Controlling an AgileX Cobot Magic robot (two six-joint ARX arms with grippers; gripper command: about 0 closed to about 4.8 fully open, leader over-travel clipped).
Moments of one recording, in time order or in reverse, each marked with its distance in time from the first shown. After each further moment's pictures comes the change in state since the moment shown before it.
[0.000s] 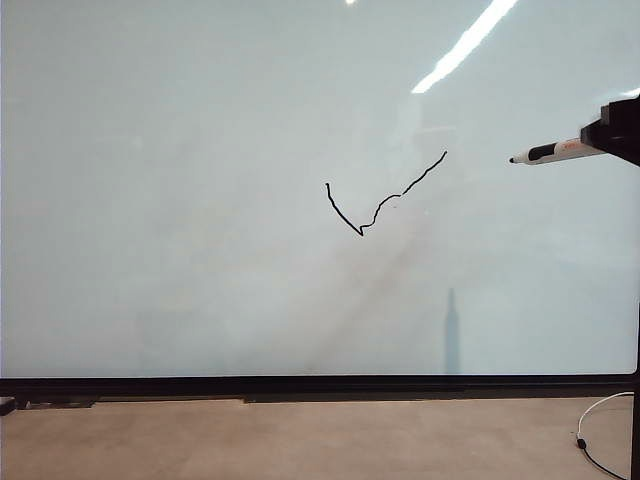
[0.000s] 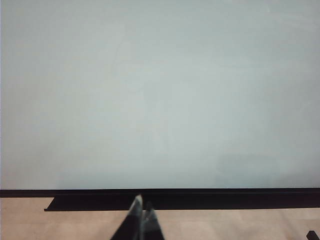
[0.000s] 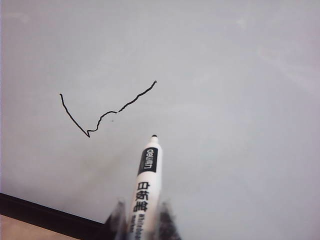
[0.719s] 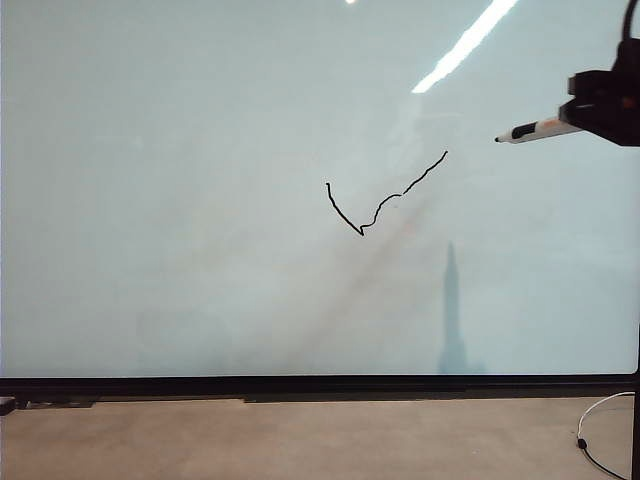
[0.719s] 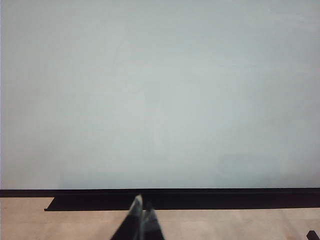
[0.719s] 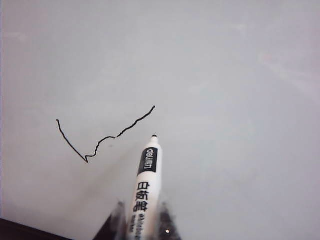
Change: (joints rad) left arm 0.000 0.000 0.000 0.000 0.000 0.000; right arm 0.000 0.072 0.085 0.018 0.000 0.027
